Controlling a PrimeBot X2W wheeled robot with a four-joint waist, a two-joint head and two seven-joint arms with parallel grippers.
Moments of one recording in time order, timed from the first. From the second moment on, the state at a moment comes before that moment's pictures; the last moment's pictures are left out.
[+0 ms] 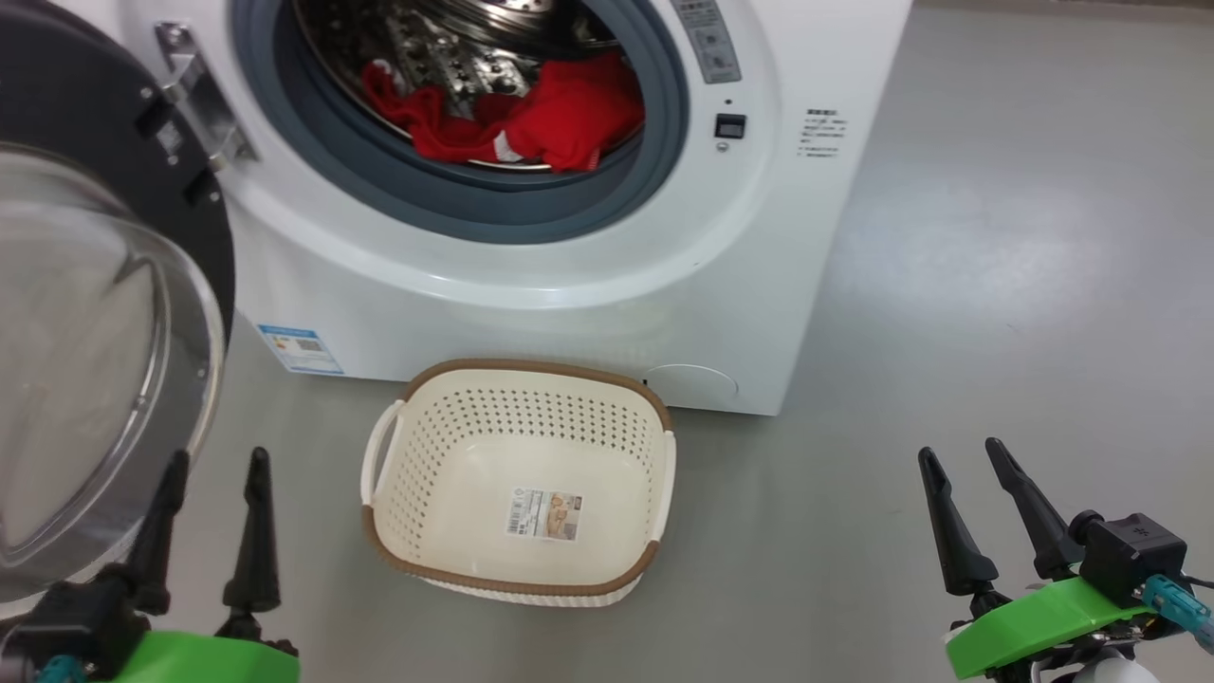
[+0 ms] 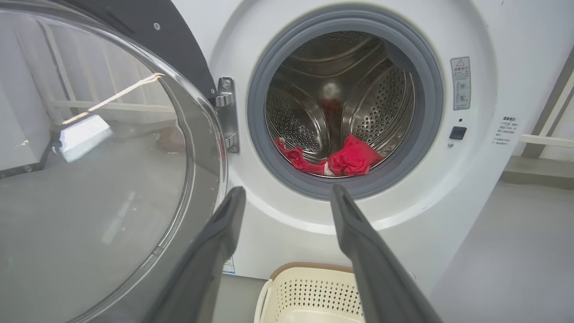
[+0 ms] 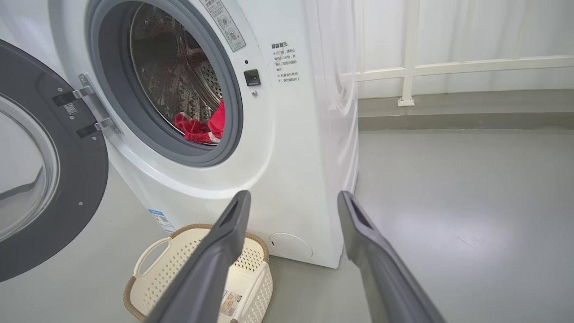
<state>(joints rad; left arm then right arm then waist) -0.11 0.12 0.13 0.20 -0.26 -0.13 -0.26 -0.04 -0.12 0.05 0.26 0.39 0.12 -0.25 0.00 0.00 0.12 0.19</state>
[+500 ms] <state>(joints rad) -0.08 0.14 0.02 0.11 -0.34 -0.13 -0.26 -0.04 -0.11 0.01 0.24 0.38 0.12 -0.25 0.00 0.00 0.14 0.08</state>
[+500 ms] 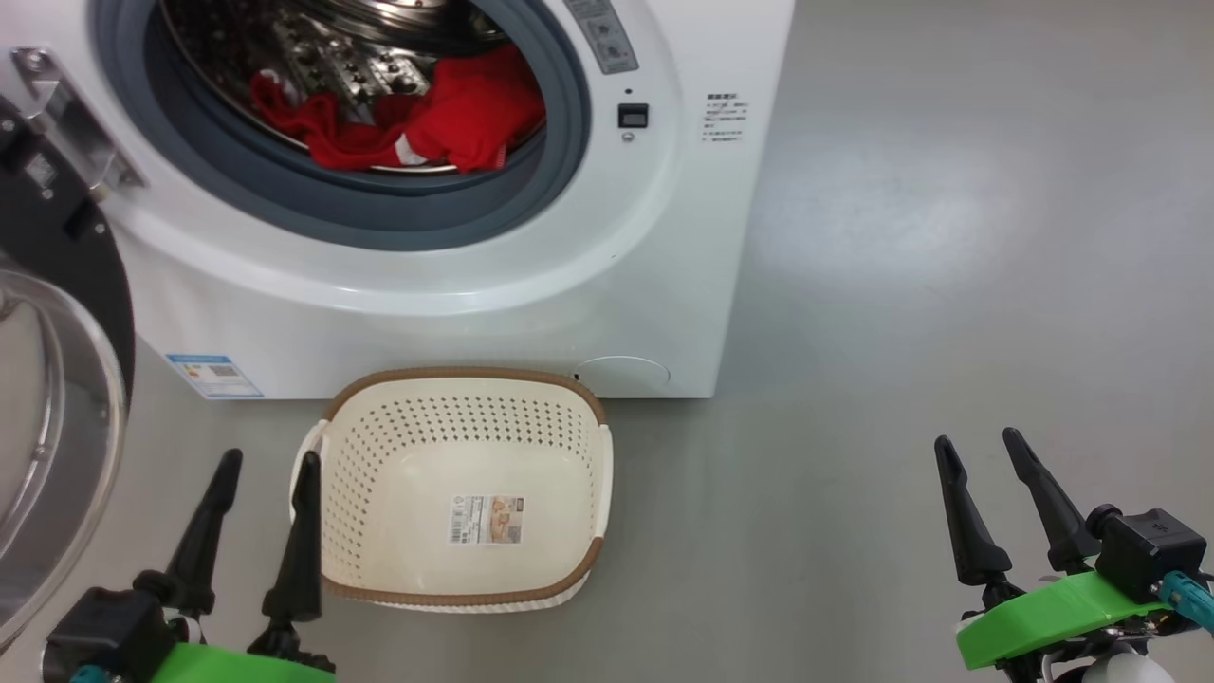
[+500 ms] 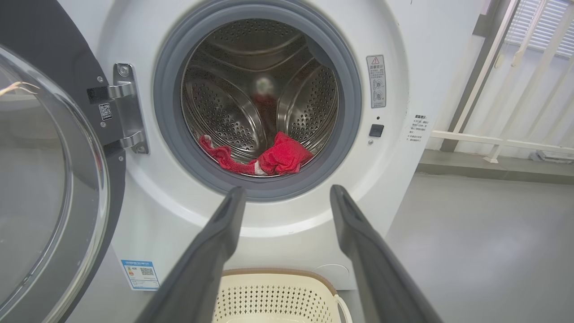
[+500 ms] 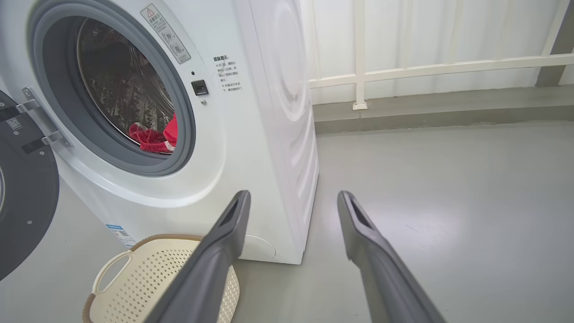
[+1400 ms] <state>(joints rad) -0.04 0.17 -0.04 0.09 -0.42 -0.13 -0.26 -0.04 -0.10 -0.03 0.22 0.38 0.12 -0.25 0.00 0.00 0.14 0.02</state>
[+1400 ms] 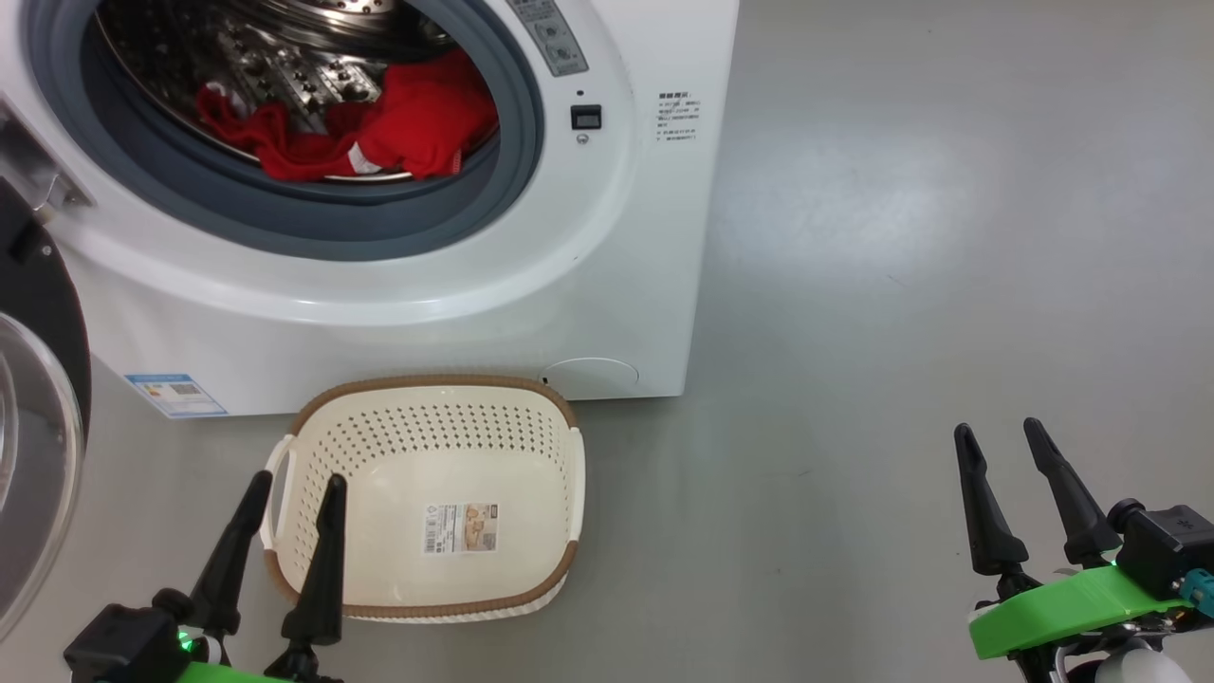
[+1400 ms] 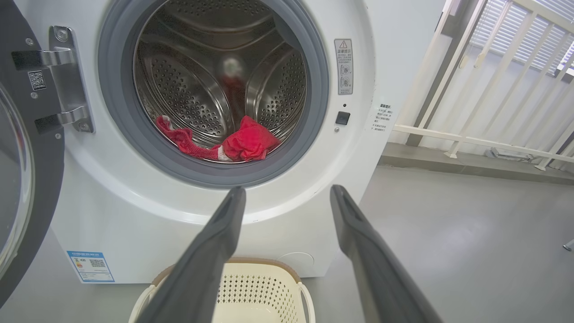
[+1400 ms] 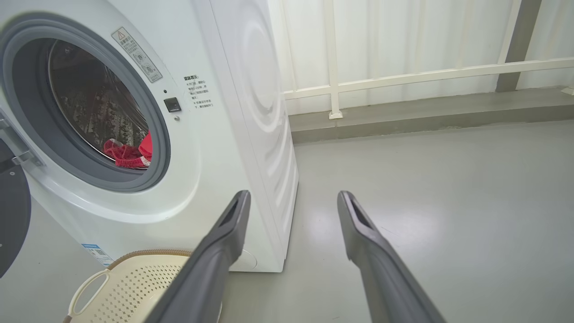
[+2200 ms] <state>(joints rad) -0.04 0.18 -0.06 0.09 -0.46 -0.13 -0.26 -0.04 -0.10 -0.02 0.21 0.38 0.12 -0.25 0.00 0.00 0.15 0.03</state>
